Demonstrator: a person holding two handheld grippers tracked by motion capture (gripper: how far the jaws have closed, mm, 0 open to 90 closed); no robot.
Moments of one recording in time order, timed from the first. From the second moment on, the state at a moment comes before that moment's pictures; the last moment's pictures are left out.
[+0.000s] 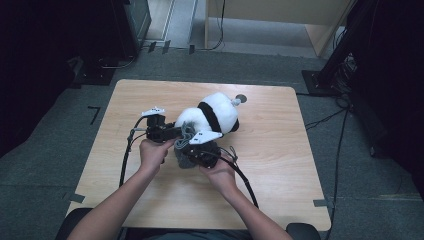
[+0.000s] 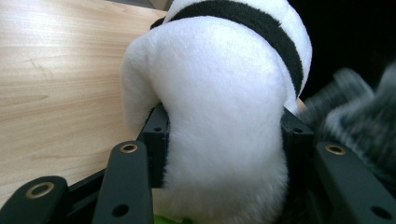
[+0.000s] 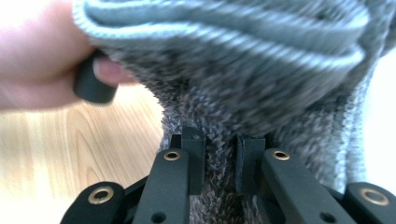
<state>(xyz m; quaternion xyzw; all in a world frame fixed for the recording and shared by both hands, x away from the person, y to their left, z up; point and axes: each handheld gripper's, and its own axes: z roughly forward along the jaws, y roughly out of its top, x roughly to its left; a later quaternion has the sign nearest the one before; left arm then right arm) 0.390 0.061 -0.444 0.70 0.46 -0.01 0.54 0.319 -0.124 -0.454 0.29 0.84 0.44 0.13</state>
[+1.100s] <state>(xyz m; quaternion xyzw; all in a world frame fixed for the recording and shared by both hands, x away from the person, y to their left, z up) 0.397 0.078 -0.450 0.66 0.48 -0.06 0.57 0.349 -0.153 -0.486 0.35 0.84 0.38 0.16</state>
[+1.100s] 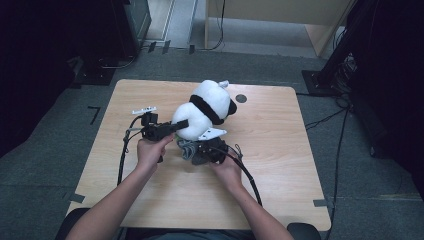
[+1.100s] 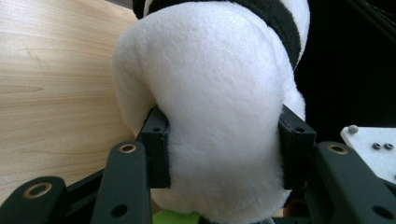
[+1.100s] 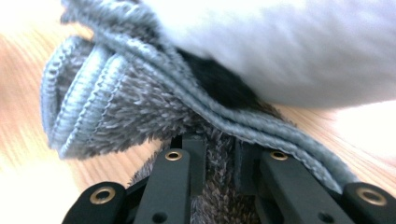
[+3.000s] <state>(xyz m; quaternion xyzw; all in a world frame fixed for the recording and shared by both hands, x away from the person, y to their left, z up) 0.386 0.066 -0.441 0.64 0.50 -0.06 0.58 0.314 -0.116 -0.458 0.29 0.82 0.46 0.17</state>
